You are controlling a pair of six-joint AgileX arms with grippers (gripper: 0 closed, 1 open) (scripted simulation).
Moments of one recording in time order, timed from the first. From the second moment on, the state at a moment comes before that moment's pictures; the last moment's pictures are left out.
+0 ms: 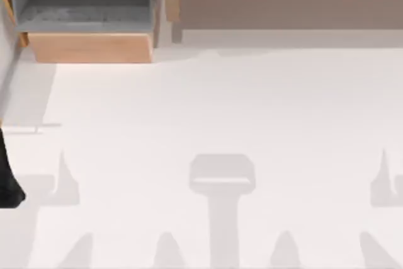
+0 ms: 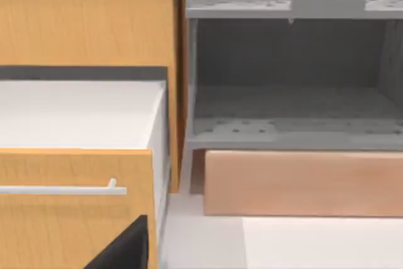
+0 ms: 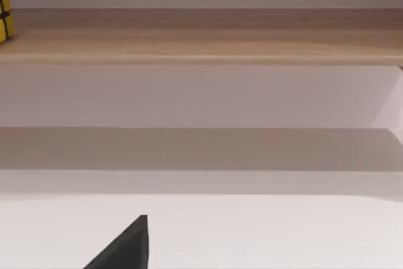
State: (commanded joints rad) left arm 0.00 0.00 0.00 0.00 0.00 0.00; right arm 0.00 0.00 0.00 0.00 0.00 0.00
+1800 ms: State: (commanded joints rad) left arm -0.80 2.31 1.53 0.79 -0.74 0.02; right arm 0.00 0.00 0.00 0.00 0.00 0.00
